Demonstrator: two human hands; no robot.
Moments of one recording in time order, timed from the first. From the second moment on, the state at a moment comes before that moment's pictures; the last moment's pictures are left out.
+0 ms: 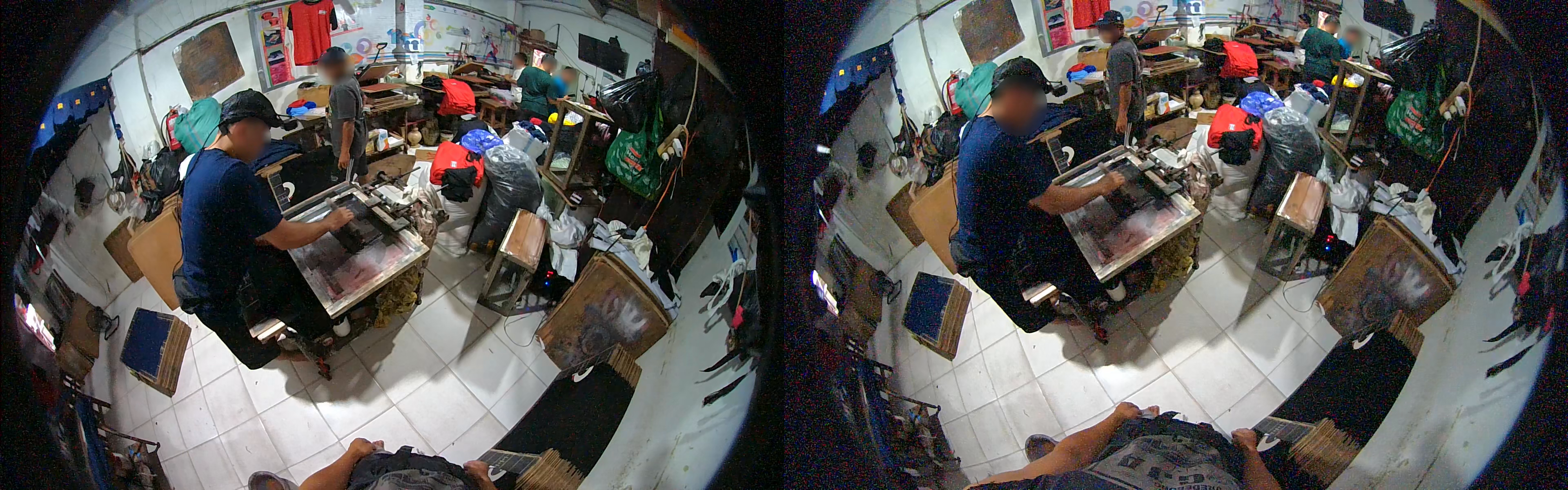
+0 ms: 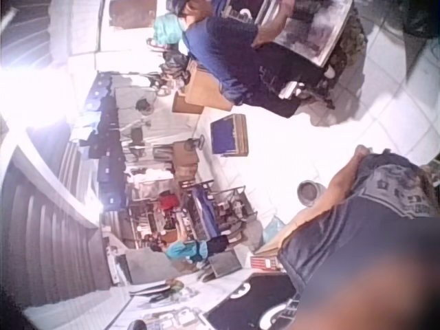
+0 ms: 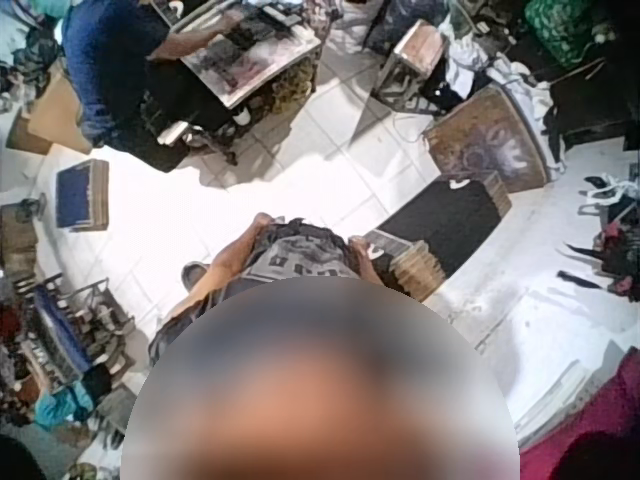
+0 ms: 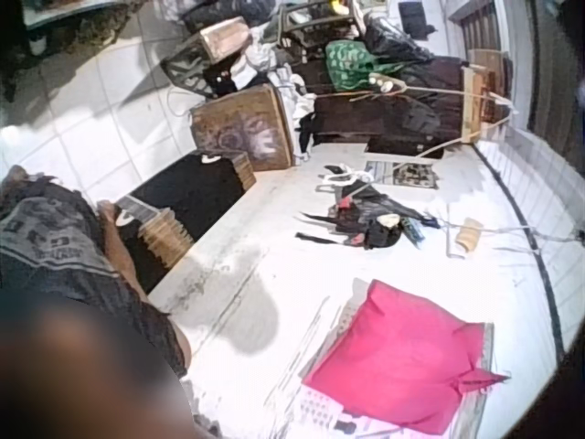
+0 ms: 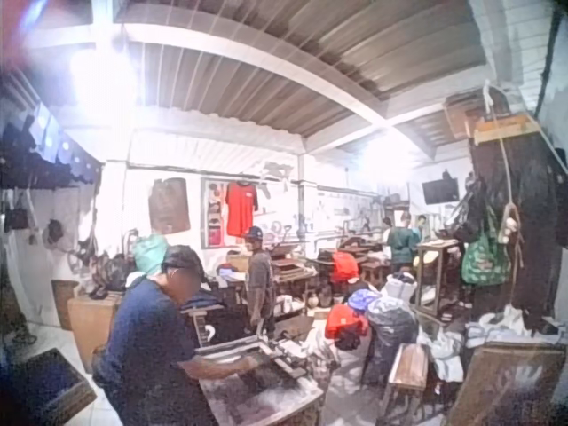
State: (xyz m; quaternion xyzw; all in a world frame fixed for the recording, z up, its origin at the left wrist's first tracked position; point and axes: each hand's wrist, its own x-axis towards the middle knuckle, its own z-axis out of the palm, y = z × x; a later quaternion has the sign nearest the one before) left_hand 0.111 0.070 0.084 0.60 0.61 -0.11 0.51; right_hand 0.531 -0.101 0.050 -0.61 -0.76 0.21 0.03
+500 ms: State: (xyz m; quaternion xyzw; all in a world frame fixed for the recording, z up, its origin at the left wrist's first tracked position) left_hand 0.100 0.075 0.087 0.60 0.60 -0.14 0.51; right_hand 0.511 -0.091 0.057 -0.63 -0.74 0.23 -0.04
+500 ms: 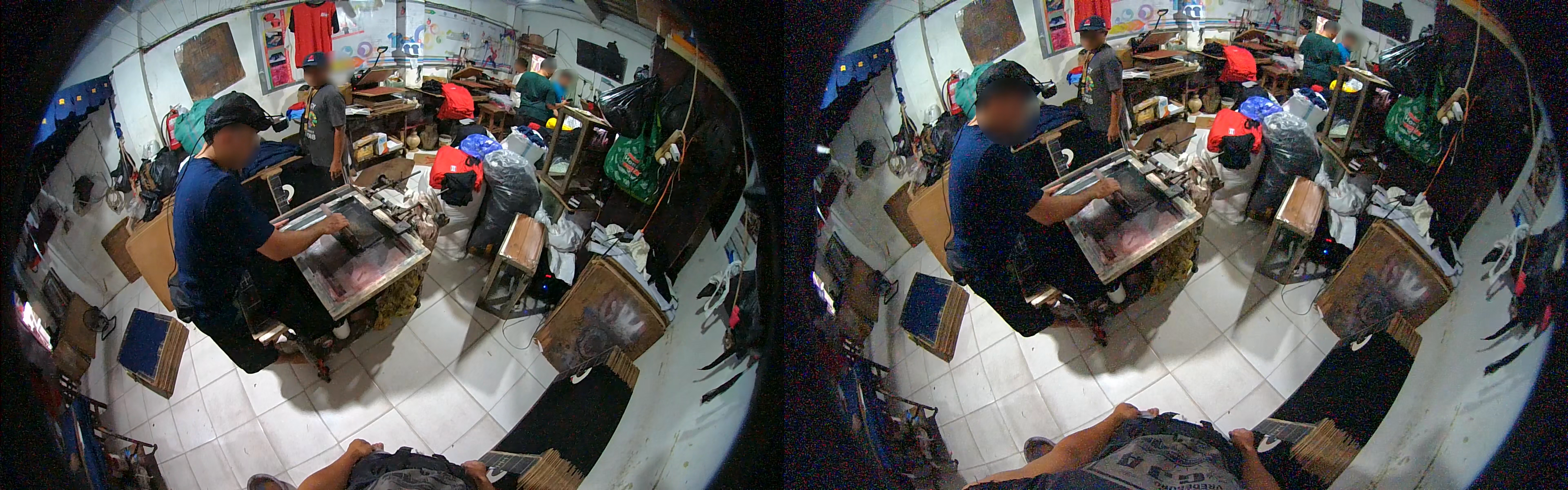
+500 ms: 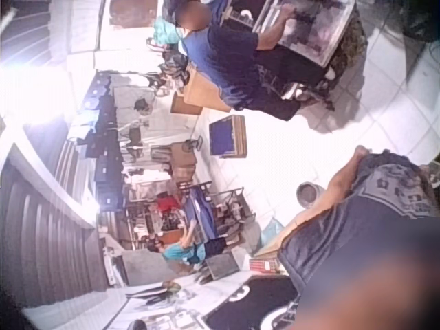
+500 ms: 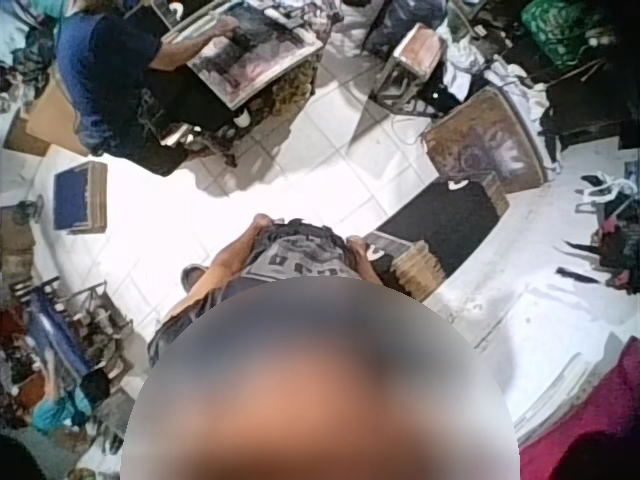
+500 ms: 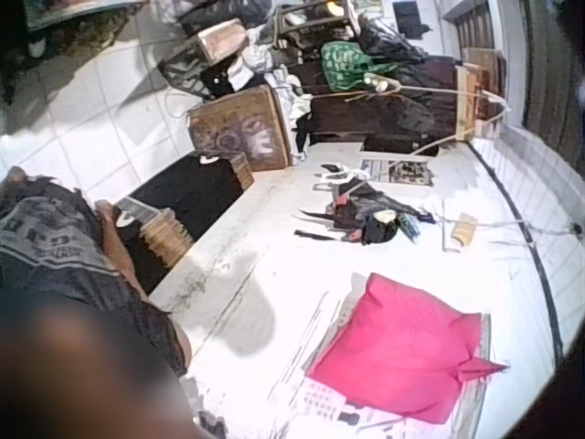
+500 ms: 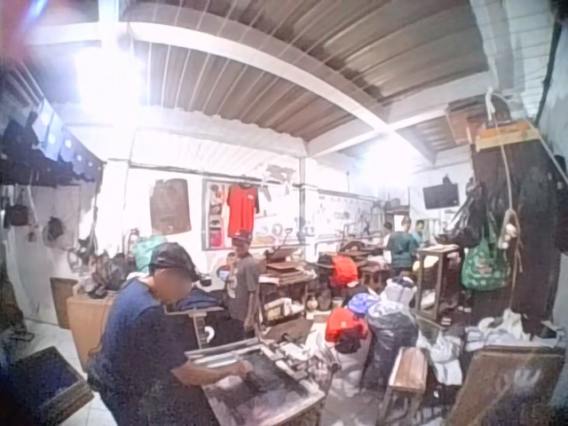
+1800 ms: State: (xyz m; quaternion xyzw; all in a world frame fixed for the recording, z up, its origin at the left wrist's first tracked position) left_hand 0.071 0.065 0.031 0.77 0.47 -0.20 0.38; right_hand 0.483 -0.097 0.065 -0.71 -0.64 0.28 -0.03
